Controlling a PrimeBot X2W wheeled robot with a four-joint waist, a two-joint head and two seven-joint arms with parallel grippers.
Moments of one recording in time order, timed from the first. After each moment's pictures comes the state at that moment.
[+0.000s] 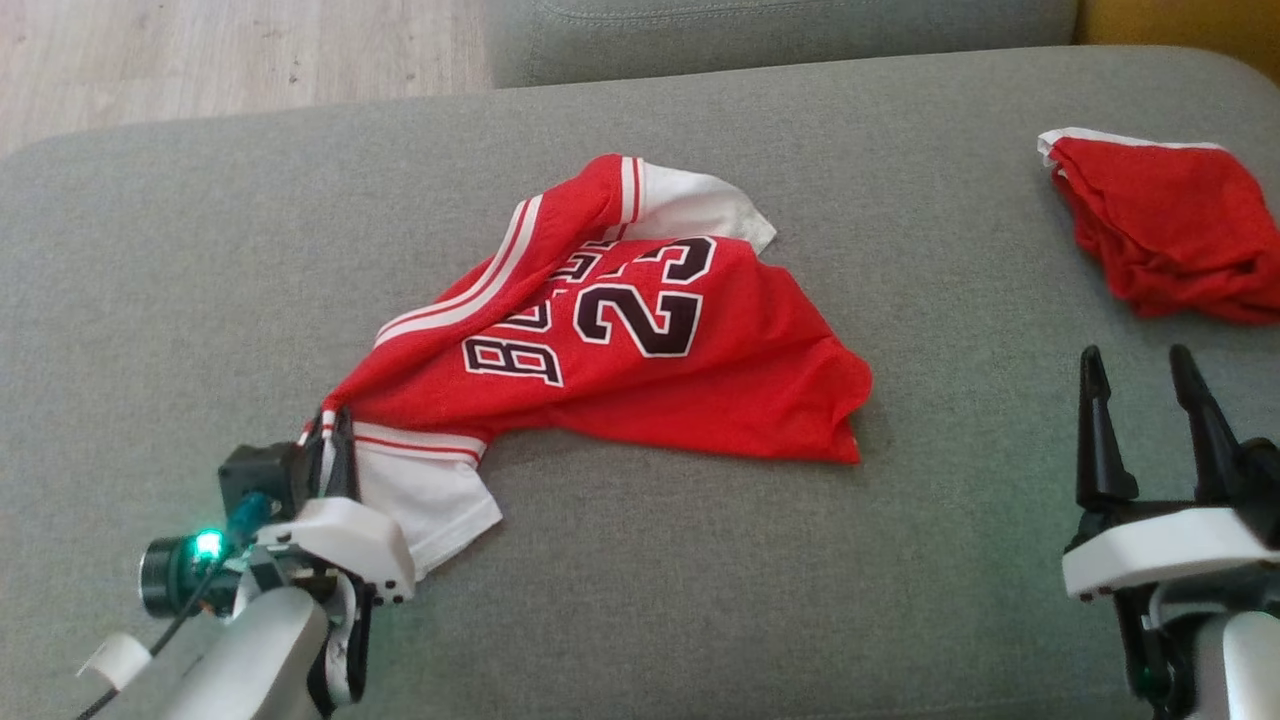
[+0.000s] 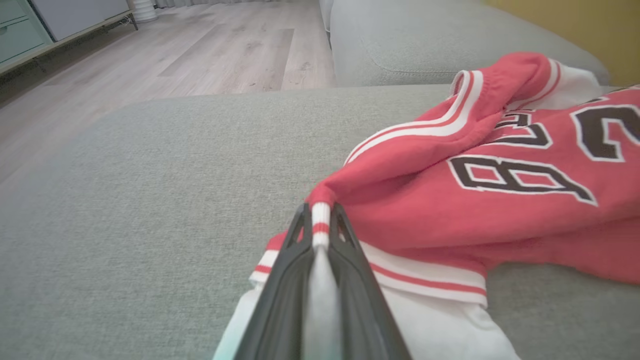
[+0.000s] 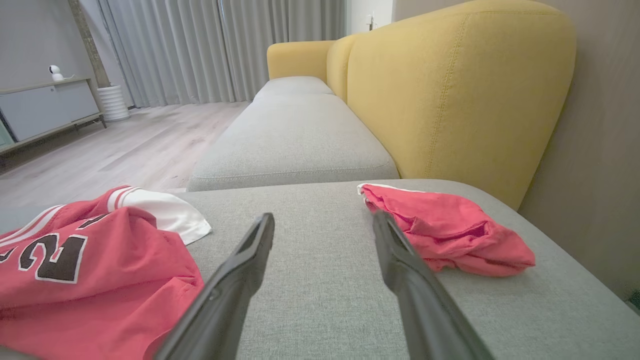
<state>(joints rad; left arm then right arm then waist) -0.36 0.34 -0.62 0.52 -0.67 0.31 -0.11 -0.01 -0.04 -0.14 0.00 0.09 0.12 -0.02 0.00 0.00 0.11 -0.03</state>
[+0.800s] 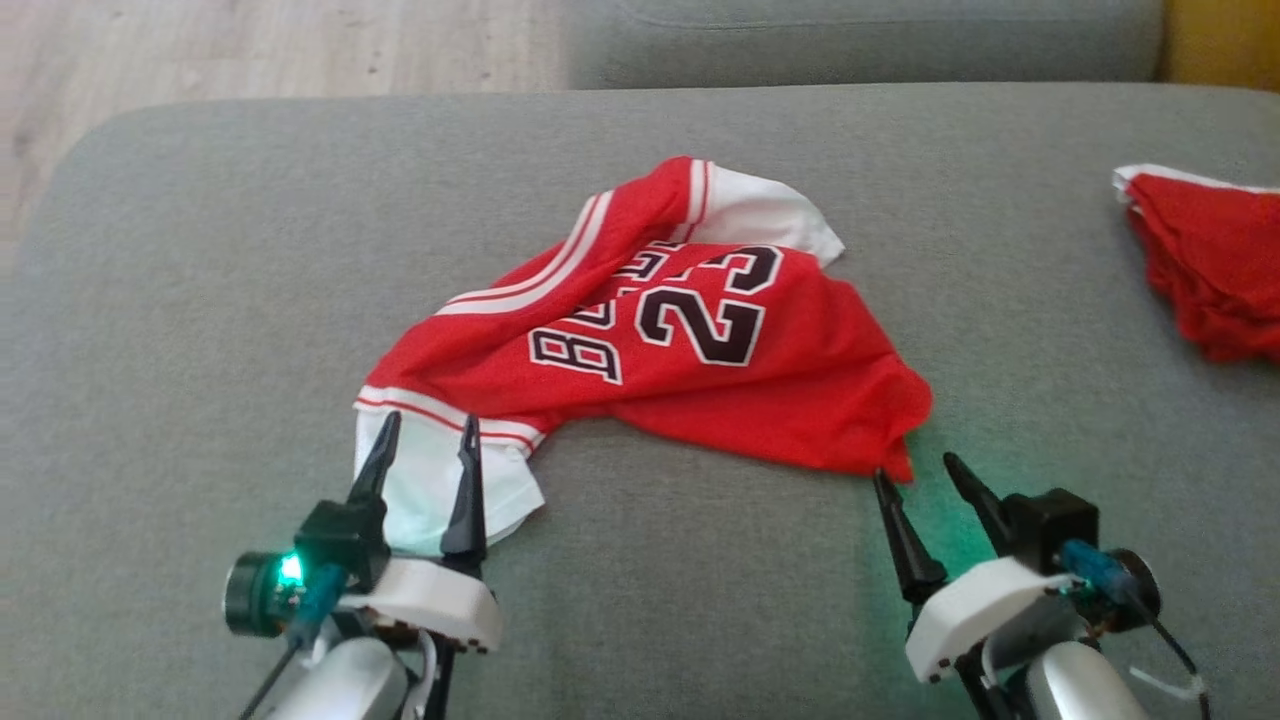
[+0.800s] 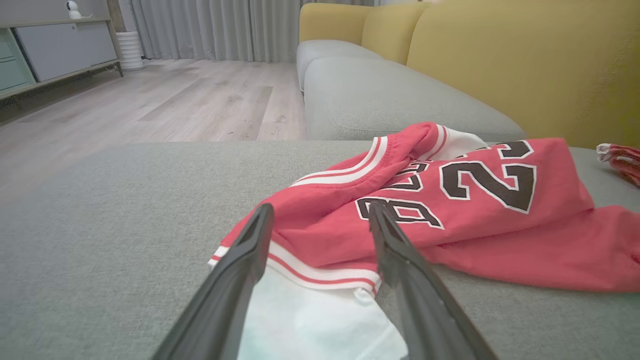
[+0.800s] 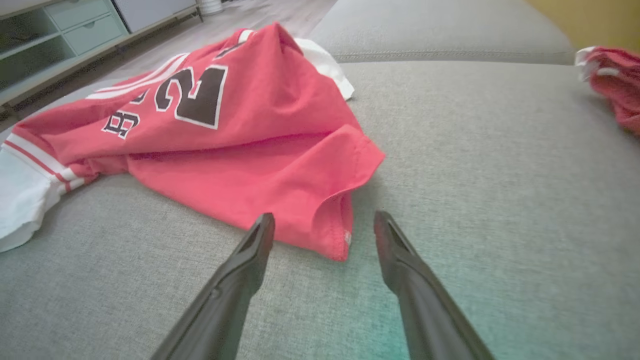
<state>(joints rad) -0.24 0.32 -0.69 0.25 -0.62 0.34 -0.21 -0.04 -0.04 0.14 0.33 0.10 0.12 -0.02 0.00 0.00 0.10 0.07</state>
